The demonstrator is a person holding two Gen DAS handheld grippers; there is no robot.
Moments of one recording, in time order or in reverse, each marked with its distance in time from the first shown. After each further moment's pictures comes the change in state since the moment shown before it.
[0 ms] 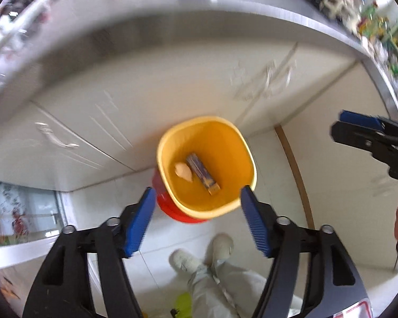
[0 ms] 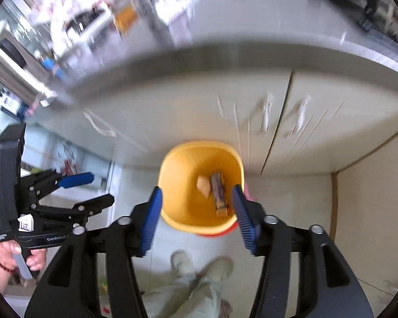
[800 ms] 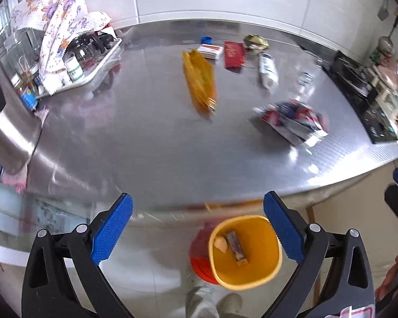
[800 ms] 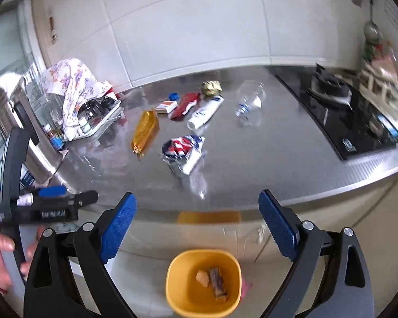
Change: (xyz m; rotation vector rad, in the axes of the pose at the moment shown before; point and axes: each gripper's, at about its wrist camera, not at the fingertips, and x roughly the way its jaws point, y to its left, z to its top) left arm -0.078 0.065 0.111 -0.190 -0.261 0.219; right arm -0.041 0.047 0.085 -0.068 -0.446 -0.076
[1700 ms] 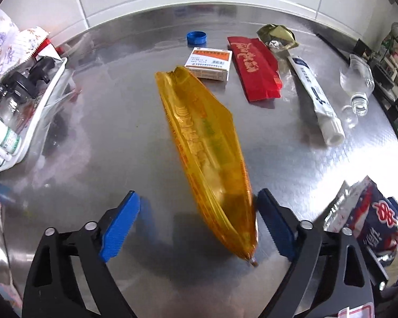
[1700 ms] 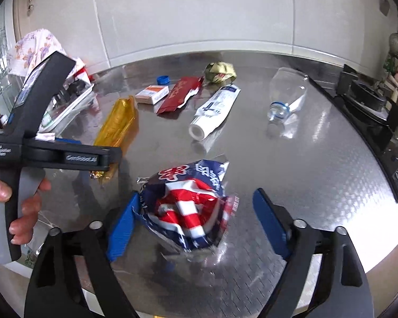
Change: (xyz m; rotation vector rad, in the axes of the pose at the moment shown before) left arm 0.140 -0.004 0.133 0.138 0.068 -0.052; right arm 0.148 0.034 0.034 -0.032 0.115 -0.097
